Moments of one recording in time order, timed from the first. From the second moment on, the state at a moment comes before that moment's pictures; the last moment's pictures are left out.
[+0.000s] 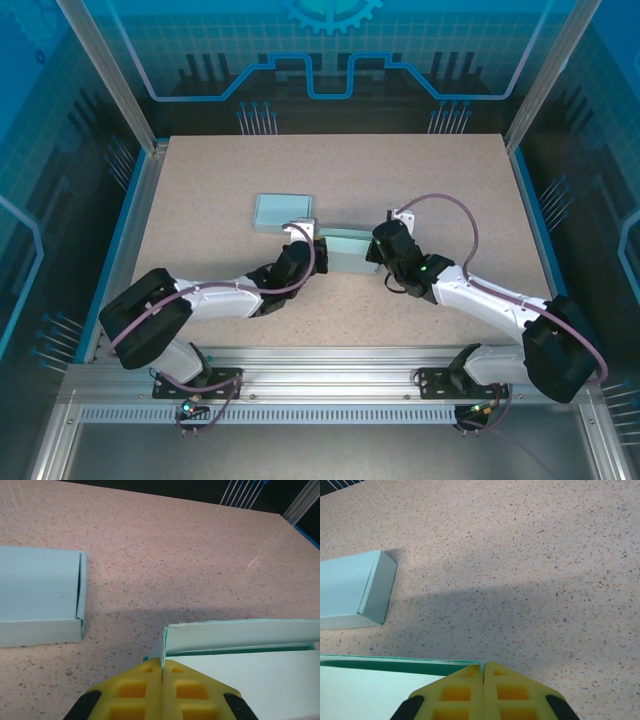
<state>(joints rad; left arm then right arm) -0.83 1.52 0.65 0.44 -0.44 -0.52 0.69 1.28 0.72 -0.16 0.41 0.69</state>
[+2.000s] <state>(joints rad) -0.75 1.56 0.53 0.70 -0.22 -0.67 0.74 1.30 0.60 0.02 0.52 0.60</state>
